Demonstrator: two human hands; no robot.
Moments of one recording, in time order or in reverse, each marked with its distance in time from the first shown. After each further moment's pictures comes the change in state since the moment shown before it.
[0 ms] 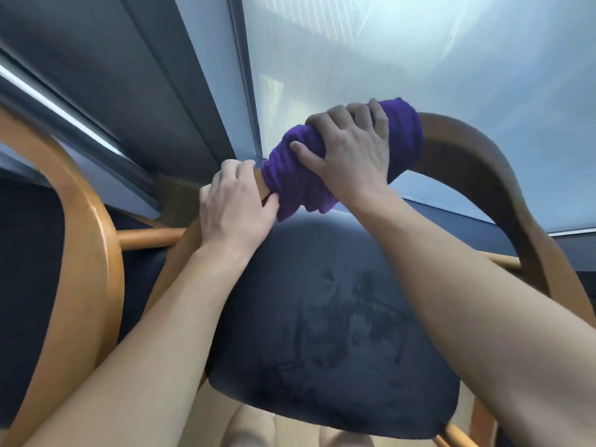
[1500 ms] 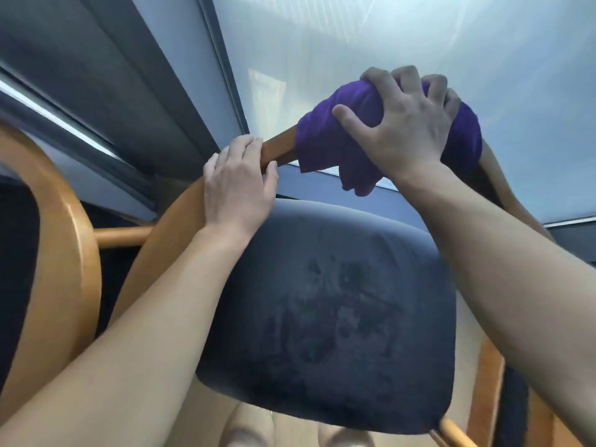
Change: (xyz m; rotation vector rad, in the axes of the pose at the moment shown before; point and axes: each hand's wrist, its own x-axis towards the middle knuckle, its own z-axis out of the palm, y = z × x) left_hand 0.012 0.031 0.022 -0.024 0.088 0.125; right_hand -0.003 0.086 -0.027 0.055 0.072 0.262
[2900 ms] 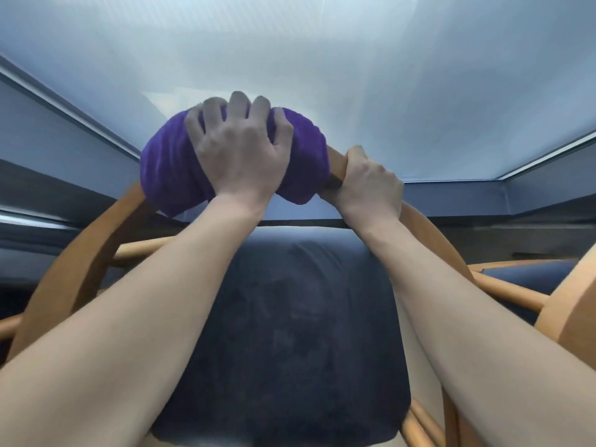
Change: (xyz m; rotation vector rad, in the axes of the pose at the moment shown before) left_hand 0.053 0.222 0.074 0.338 0.369 0.226; right_hand -0.062 0.174 0.017 0.197 -0.113 0.334
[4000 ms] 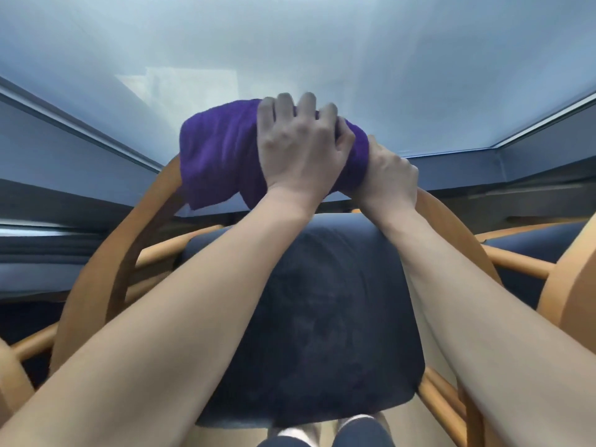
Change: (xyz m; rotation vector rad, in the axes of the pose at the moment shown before) left_hand -0.004 0.036 0.005 -0.040 0.036 0.302; right_hand -0.006 -0.003 -0.003 -0.020 0.036 0.000
